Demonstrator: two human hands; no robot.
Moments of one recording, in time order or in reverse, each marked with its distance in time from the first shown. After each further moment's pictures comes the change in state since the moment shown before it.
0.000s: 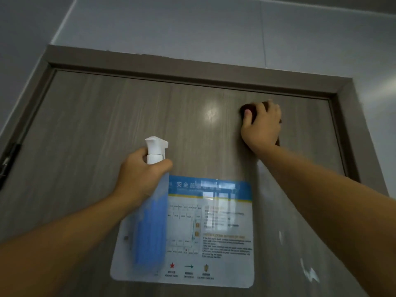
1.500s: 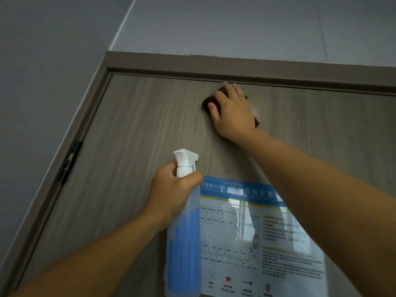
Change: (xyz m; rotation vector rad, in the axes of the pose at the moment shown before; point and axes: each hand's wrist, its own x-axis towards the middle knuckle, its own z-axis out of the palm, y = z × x) left_hand -0.006 -0.037 -0.045 -0.108 -0.037 -0.074; right_hand -0.021 -0.160 0.082 -0.020 -0.197 -0.546
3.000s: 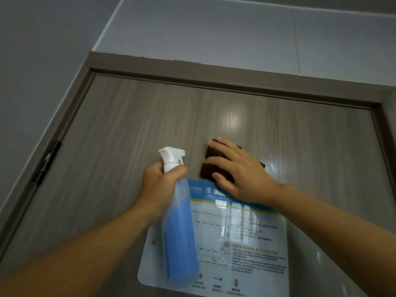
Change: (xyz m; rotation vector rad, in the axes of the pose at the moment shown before) left_hand 0.005 0.011 0.030 -0.191 0.061 -0.057; right_hand -0.133 0.054 -0.040 0.064 -0.237 -0.425
